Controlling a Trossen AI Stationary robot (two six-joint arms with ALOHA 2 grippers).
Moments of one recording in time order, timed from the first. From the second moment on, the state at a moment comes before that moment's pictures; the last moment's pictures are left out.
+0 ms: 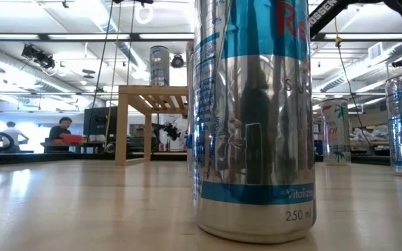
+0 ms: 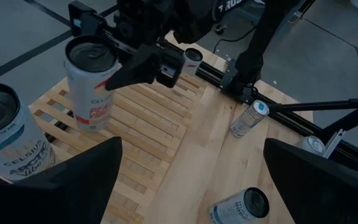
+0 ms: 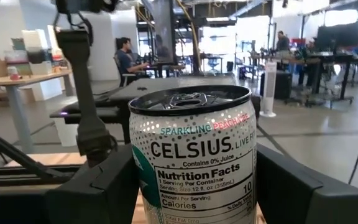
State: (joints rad) left arm 0.43 1.26 1.70 -0.94 0.16 -0.25; right arm -0.67 1.83 1.27 0.68 -0.68 0.08
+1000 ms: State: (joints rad) left arm 0.43 1.26 1.70 -0.94 0.16 -0.25; right arm -0.64 1.85 1.27 0.72 -0.60 0.09
